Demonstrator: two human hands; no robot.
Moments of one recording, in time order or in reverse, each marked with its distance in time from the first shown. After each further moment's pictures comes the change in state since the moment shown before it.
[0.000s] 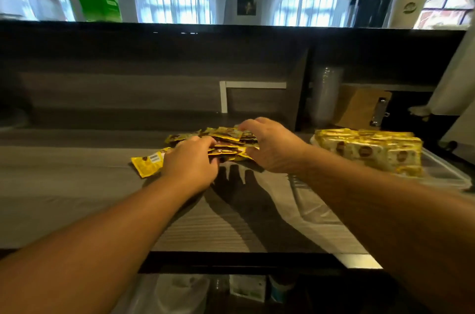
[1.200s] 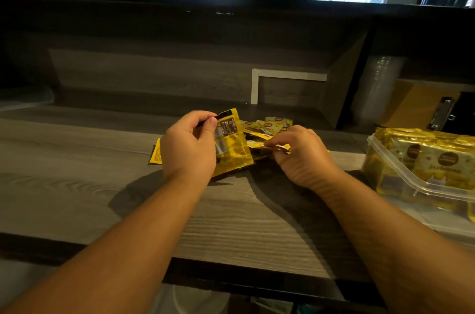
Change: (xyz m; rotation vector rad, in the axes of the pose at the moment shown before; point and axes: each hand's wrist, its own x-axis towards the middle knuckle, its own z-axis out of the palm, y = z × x) left_hand -0.007 -0.042 0.006 -0.762 0.599 -0.181; right_hand 0.024 -0.006 0.052 -0.047 0.049 0.122
